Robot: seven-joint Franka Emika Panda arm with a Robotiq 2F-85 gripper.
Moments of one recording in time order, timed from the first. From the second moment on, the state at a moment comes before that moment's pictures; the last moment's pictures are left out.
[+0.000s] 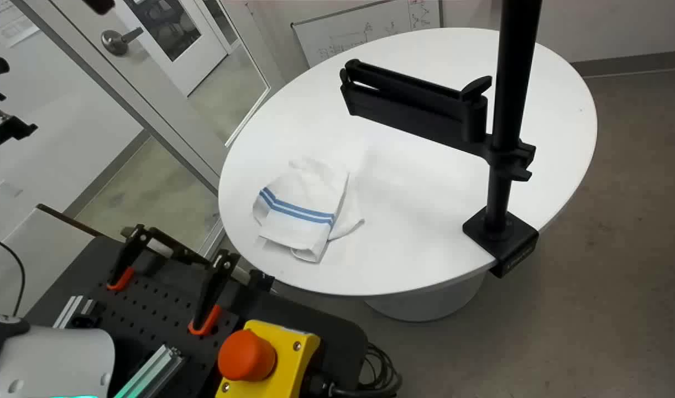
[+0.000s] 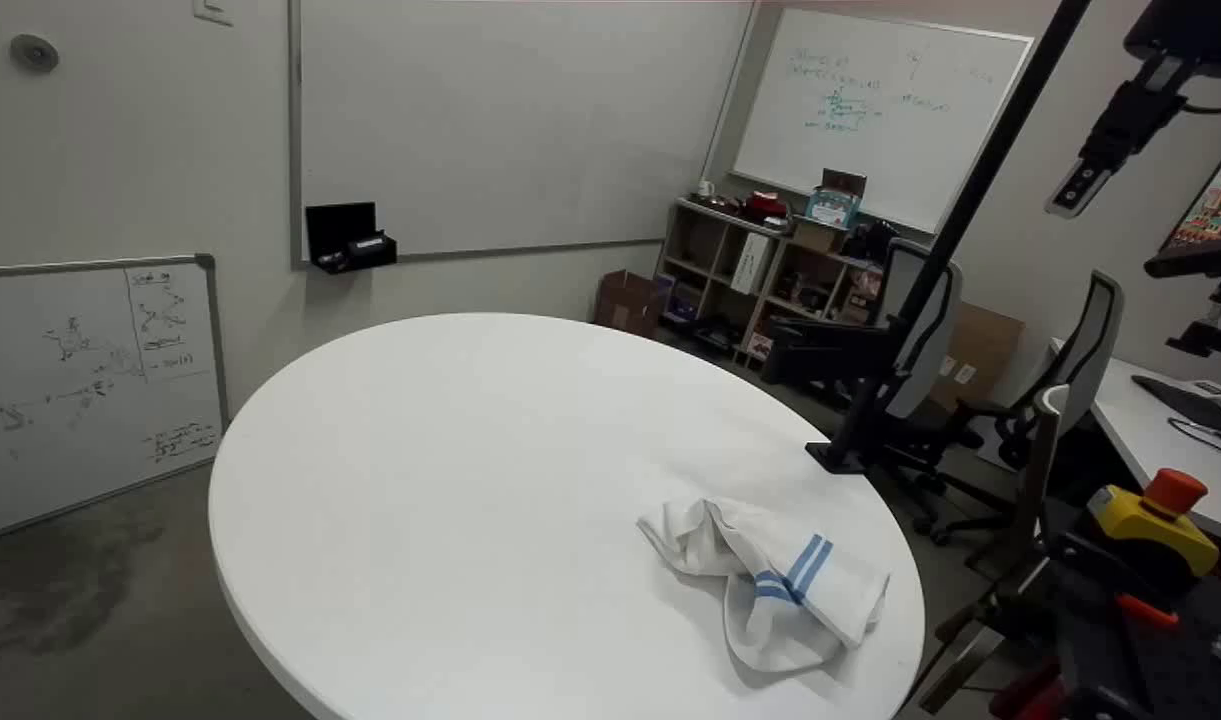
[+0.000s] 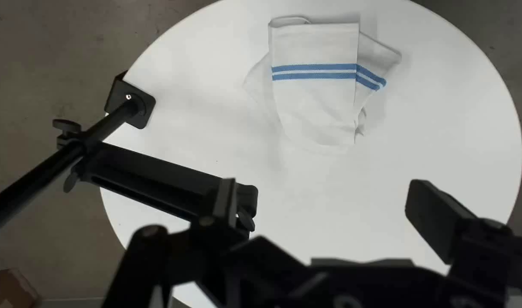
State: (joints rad) arm -0.17 -0.71 -0.12 -2.78 -0.18 2.24 -0.07
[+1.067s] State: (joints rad) arm -0.11 -0.20 -0.10 -2.75 -0.22 2.45 -0.11
